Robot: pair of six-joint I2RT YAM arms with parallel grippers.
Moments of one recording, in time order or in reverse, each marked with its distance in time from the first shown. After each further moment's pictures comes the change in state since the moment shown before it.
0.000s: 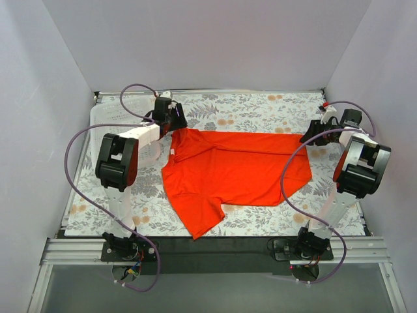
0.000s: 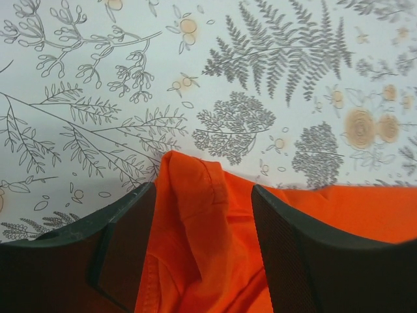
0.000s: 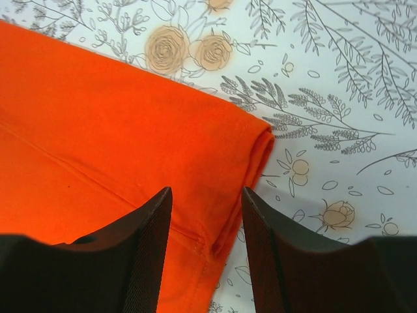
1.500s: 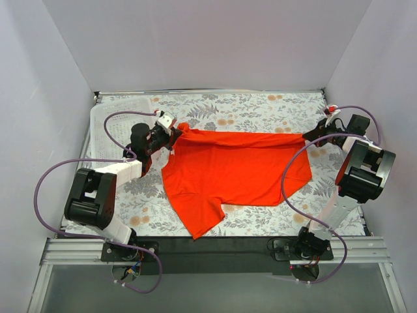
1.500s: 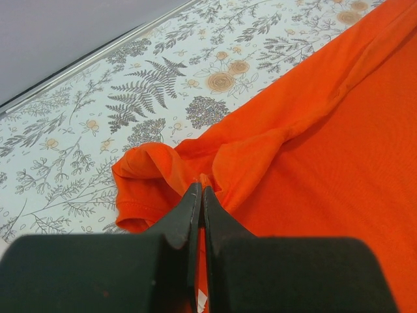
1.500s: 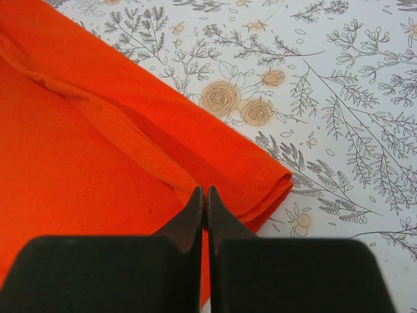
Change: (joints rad) left arm 0.032 -0.471 -0.655 0.616 0.483 0.583; right arm -0.064 -0.041 -0.123 0.235 -0.312 -0.163
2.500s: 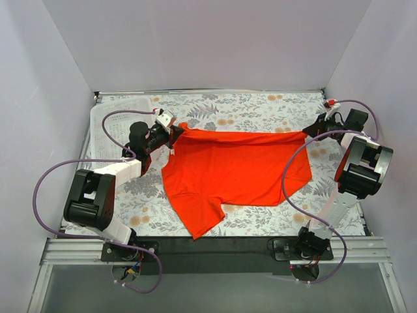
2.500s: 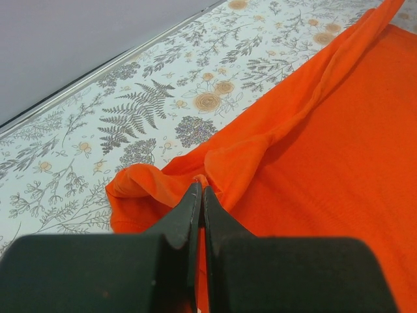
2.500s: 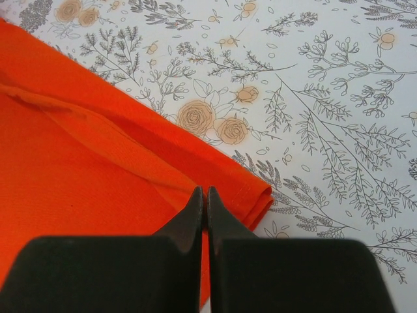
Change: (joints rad) left arm 0.007 -0.011 0.015 0.023 0.068 -0.027; right arm 0.027 0.054 0.077 0.050 0.070 0.116
